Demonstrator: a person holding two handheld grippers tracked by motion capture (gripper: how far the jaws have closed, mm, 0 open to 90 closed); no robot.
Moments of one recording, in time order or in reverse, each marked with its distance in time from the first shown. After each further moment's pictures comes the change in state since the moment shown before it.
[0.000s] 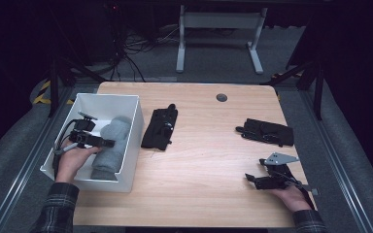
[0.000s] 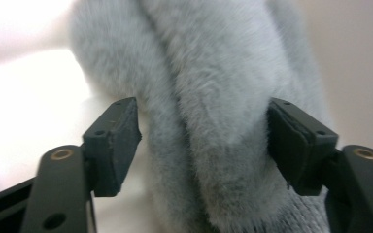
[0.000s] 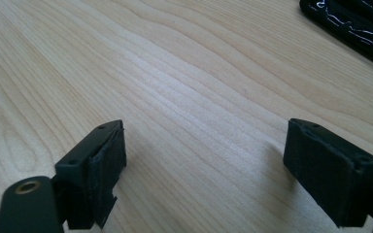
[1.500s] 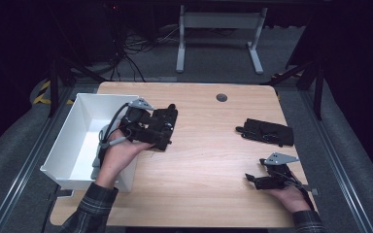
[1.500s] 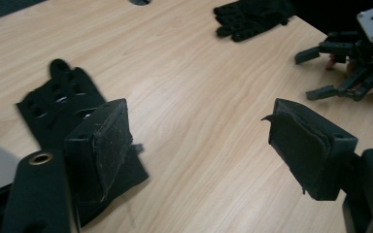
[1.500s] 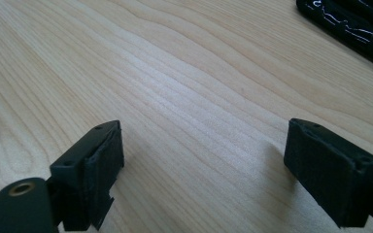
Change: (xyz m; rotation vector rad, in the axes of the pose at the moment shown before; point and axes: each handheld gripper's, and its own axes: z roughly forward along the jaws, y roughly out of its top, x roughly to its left) left arm -0.200 0.050 -0.018 -0.208 -0.205 0.418; right arm 0.000 0.000 0.000 0.004 -0.010 0.003
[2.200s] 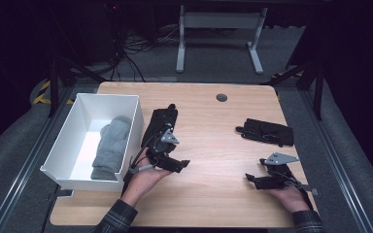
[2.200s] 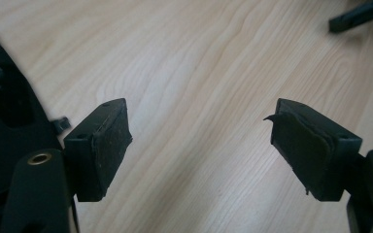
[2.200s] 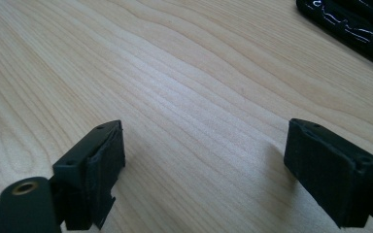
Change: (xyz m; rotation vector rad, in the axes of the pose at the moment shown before) left arm -0.027 -0.066 0.092 0.109 0.002 0.078; right arm 0.000 0.000 0.000 -0.003 0.002 0.003
